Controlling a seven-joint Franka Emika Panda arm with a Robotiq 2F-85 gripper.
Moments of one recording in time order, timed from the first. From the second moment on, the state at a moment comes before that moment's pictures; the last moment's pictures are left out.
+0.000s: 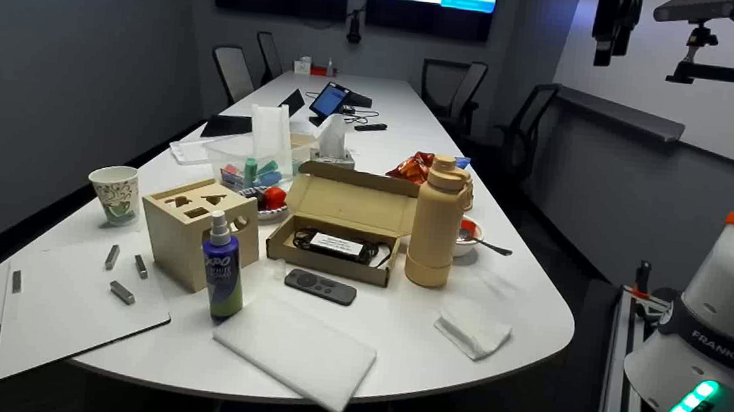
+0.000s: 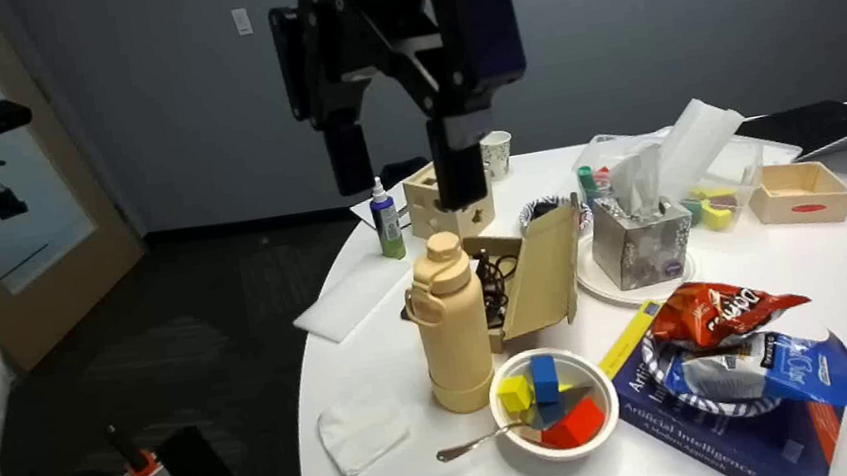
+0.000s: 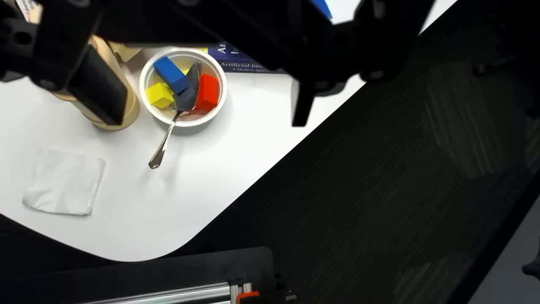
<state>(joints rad) -0.21 -0.78 -0.14 -2.39 -0.33 1.54 -0.19</state>
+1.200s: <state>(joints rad) -0.03 -0.36 0.13 -2.23 -0.17 1.85 0.28</state>
